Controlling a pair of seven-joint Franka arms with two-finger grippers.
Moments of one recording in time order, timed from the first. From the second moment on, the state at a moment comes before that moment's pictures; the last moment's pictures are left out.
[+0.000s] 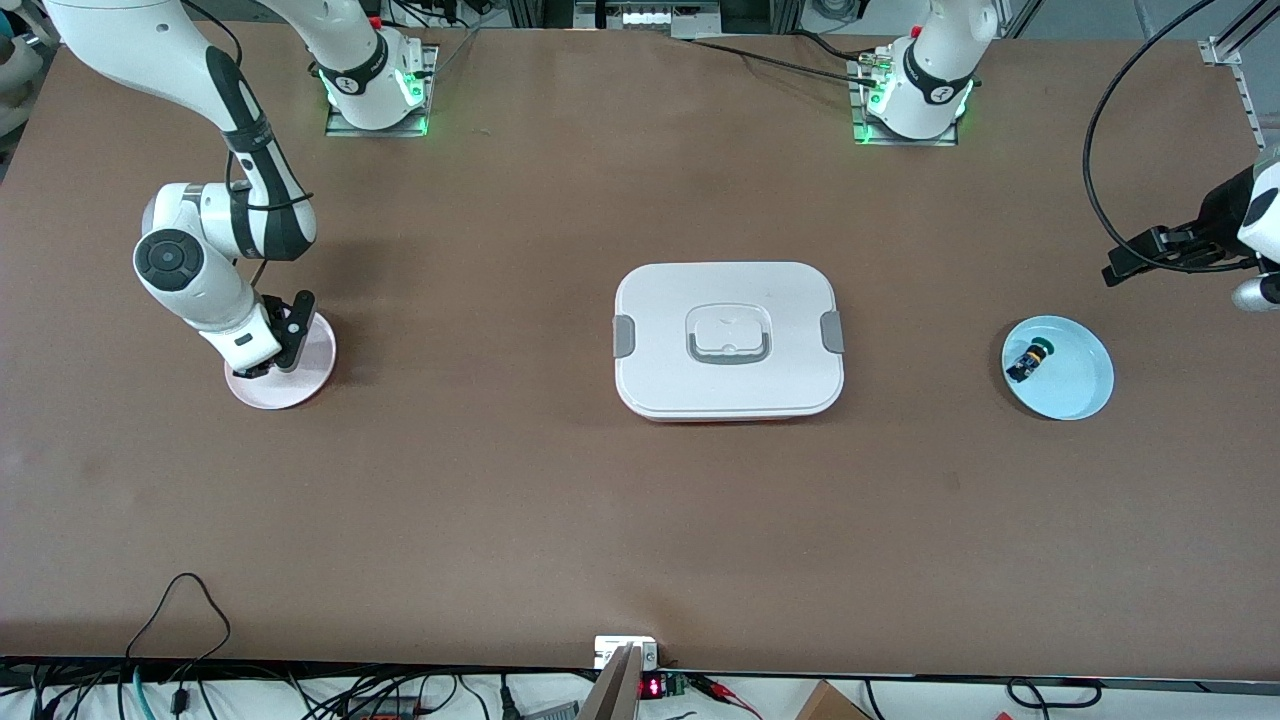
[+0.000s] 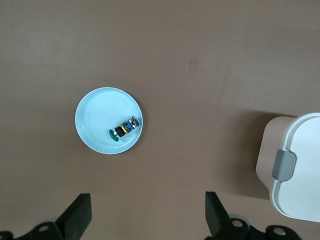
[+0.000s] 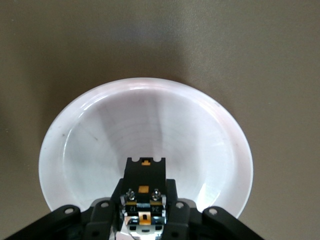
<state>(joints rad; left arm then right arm) 0.17 0.00 -0.09 -1.71 -0.01 1.67 -0.11 0.19 0.37 -0.27 -2.25 -0.24 2.62 -1.29</state>
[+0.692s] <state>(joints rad) 0.16 0.01 -0.09 -1.69 -0.03 1.67 -0.12 0.18 0.34 -0.27 -2.25 -0.24 2.61 -1.28</state>
